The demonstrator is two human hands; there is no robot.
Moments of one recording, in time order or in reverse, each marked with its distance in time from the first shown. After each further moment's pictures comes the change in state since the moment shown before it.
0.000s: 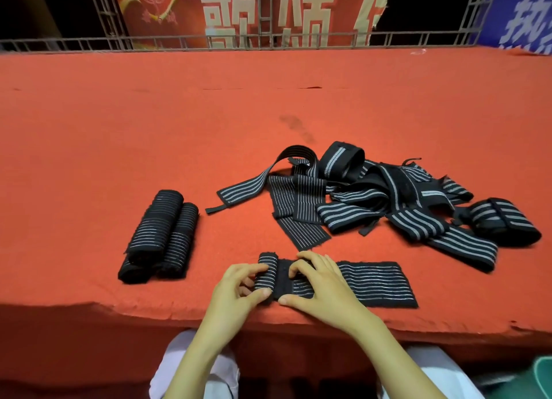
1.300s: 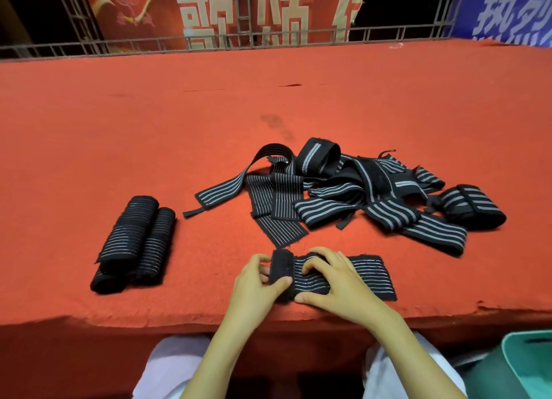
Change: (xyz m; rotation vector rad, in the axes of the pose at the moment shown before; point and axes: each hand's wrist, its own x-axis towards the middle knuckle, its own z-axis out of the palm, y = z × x) left_hand 0.015 0.031 0.062 0.133 -0.019 -0.106; right_hand -0.031 0.043 -0.029 0.042 0.007 0.081
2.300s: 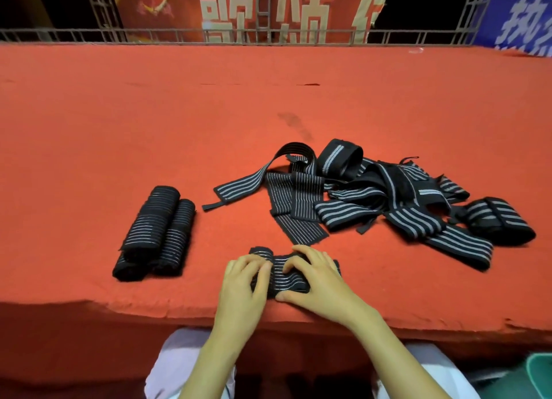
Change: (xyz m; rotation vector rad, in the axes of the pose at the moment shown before) left_hand -0.009 -0.030 -0.034 0.211 0.320 0.329; right_hand 0.034 -0.044 0.029 -0.022 -0.058 -0.056
